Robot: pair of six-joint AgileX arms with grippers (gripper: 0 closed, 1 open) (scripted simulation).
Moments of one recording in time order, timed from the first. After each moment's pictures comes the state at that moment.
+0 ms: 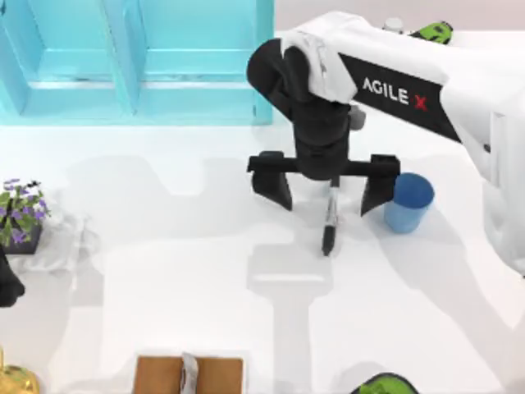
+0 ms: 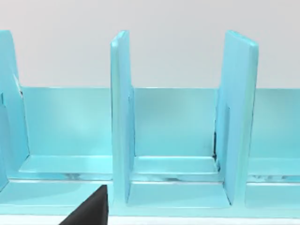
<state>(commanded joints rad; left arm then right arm) 0.00 0.00 0.00 0.00 0.00 0.00 0.58 2.59 2.12 -1.24 0.13 0.78</state>
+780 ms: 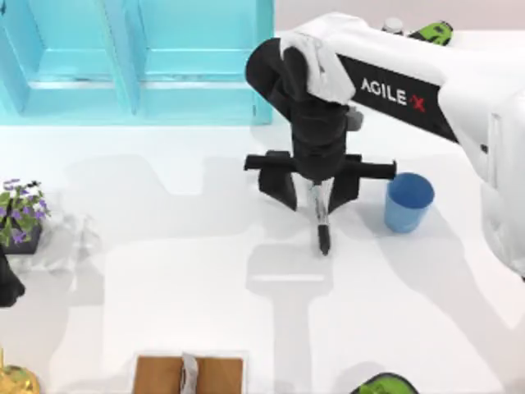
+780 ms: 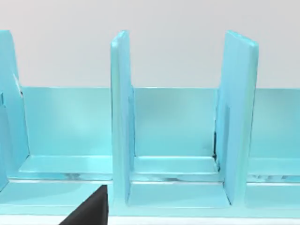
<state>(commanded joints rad) 0.00 0.00 0.00 0.00 0.00 0.00 0.58 2.59 2.12 -1.24 0.13 0.78</state>
